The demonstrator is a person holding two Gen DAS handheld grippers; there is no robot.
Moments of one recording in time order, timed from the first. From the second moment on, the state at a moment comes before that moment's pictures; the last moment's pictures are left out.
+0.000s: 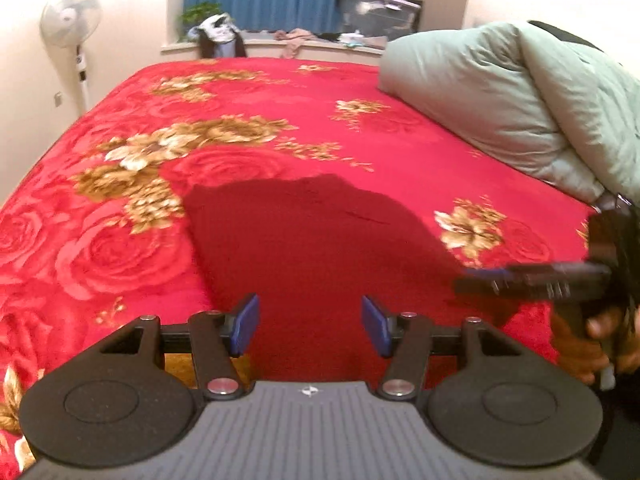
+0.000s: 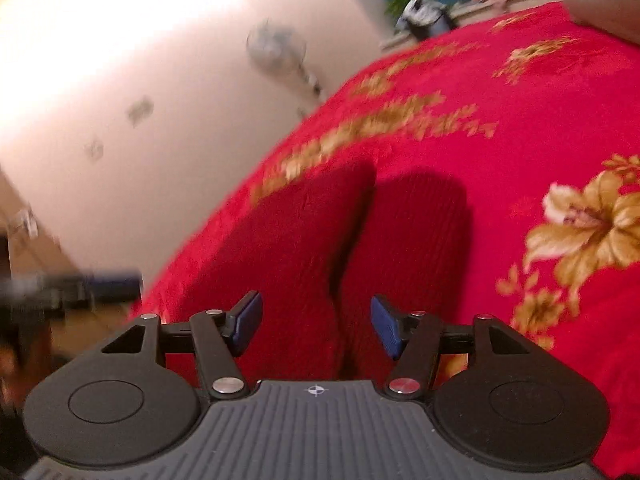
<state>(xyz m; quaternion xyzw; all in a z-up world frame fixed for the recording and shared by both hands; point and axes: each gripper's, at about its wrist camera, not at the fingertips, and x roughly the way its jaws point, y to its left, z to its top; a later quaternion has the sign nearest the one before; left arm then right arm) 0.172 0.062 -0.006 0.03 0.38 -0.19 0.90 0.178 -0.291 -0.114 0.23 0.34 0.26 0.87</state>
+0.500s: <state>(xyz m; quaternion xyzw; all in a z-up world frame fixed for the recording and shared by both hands) 0.214 0.073 -0.075 -0.08 0.45 -0.23 0.86 0.130 -0.303 -0.108 0.22 0.39 0.15 0.88</state>
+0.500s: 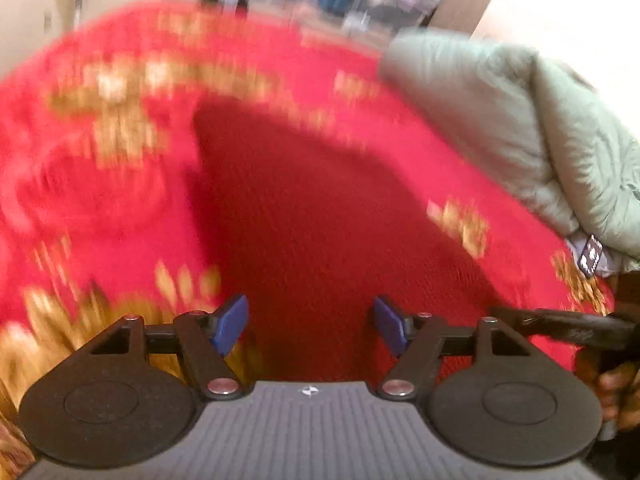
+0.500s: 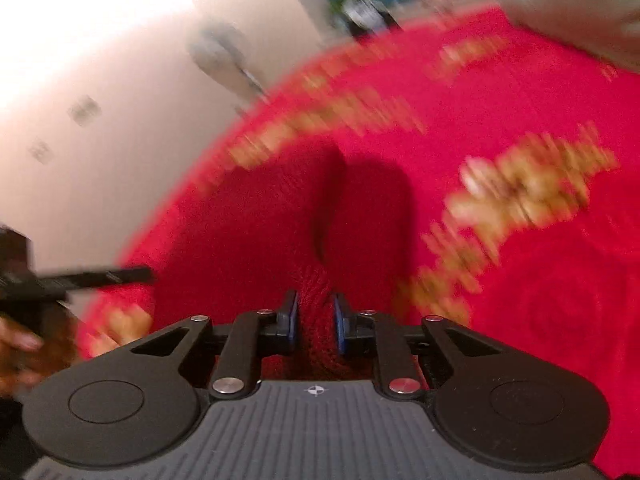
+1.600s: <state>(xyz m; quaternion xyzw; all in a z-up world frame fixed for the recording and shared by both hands) 0.275 0.075 -0.040 -0.03 0.46 -0.19 0.86 0.239 -0.331 -0.100 0.20 0.44 0.10 0.87</state>
